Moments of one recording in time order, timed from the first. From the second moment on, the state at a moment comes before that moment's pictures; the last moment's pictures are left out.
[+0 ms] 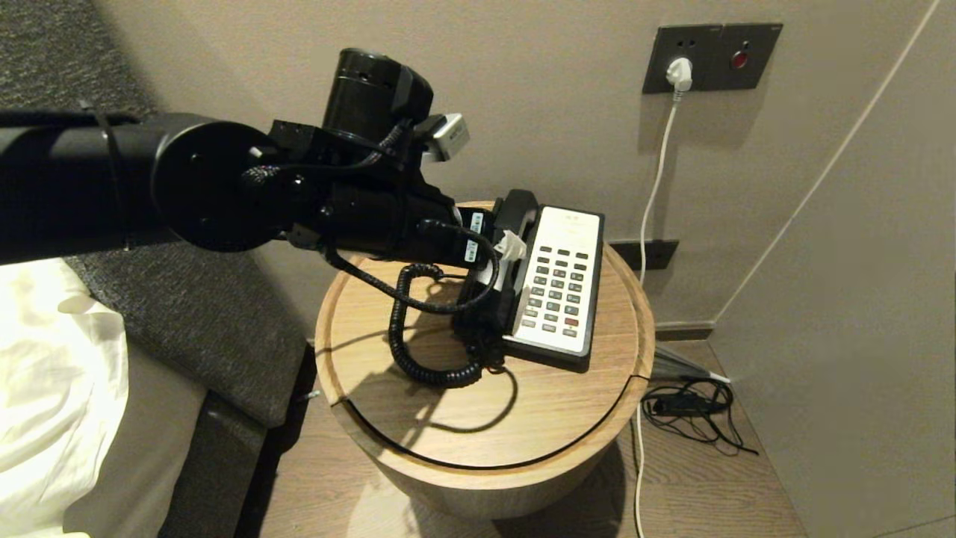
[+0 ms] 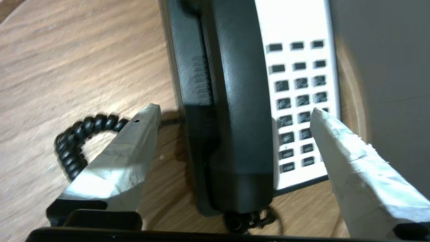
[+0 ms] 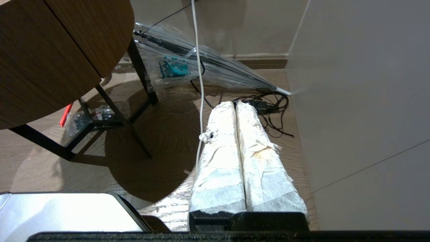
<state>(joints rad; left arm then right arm) -0.66 1.85 -1.64 0.29 -0.02 -0.15 -0.01 0.10 0.00 0.00 0.00 -0.05</state>
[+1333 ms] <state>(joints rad) -0.73 1.93 -1.66 0.28 0.17 -0.07 -0.01 0.10 0.00 0.00 0.00 -0.05</state>
